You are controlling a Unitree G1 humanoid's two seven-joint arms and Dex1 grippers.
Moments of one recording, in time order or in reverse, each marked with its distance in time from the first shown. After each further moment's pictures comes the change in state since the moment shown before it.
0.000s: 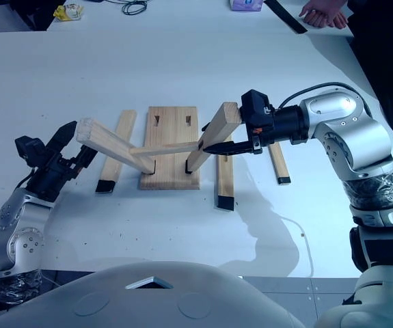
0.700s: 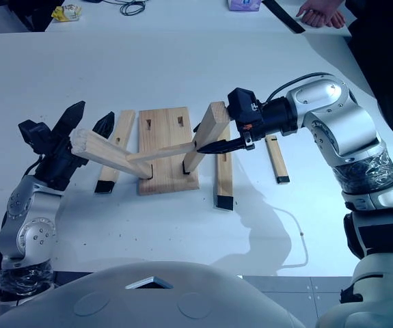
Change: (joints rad) left arm -0.077 -0.048 -0.079 -0.094 0.012 -0.023 0.059; right arm -0.128 0.022 0.123 0.075 -0.035 -0.091 0.050
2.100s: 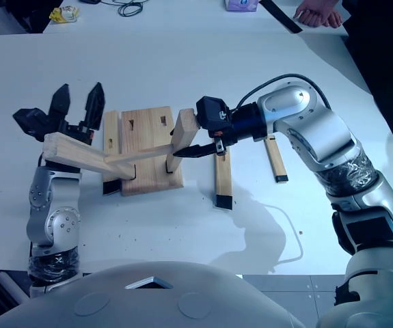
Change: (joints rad) left arm -0.089 -0.176 0.011 0.022 0.134 -0.115 0.293; right arm 0.014 0.046 0.082 -0.186 -0.014 0.101 -0.257
